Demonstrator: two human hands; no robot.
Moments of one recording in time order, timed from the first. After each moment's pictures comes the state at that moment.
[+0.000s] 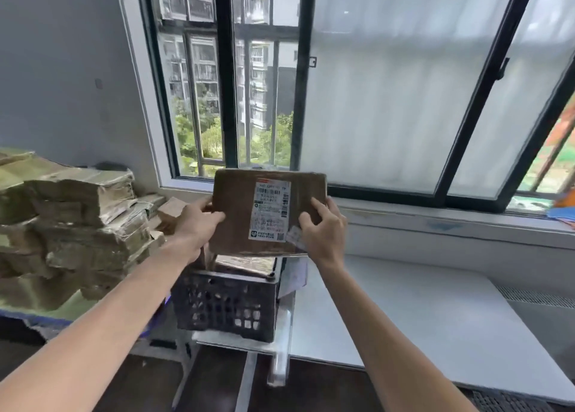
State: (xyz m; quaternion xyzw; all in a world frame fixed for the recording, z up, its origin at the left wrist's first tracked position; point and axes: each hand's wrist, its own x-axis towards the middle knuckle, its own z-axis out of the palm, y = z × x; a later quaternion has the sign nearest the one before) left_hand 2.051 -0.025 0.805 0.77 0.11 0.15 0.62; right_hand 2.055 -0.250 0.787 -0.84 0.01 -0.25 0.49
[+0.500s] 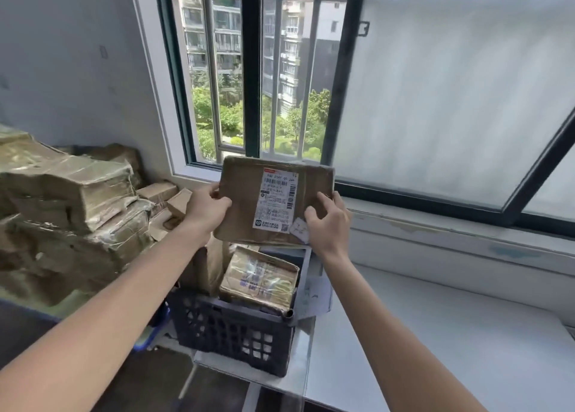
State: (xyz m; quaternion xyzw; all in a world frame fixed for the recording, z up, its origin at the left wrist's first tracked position) left_hand 2.215 0.014 0.780 0.77 0.16 0.17 0.59; right_hand 2.229 -0.208 0.757 -0.85 -0.01 -0.17 0.50
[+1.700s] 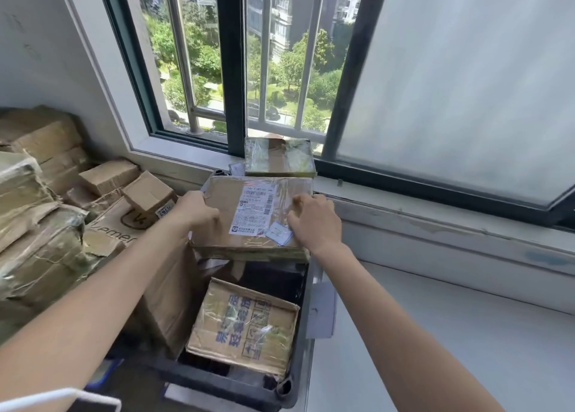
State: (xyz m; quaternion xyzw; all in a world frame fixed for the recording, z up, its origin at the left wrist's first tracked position) left_hand 2.413 0.067 0.681 0.91 0.21 -0.06 0.35; right_hand 2.410 -0.180 0.695 -0.98 -0.06 -0.02 0.21
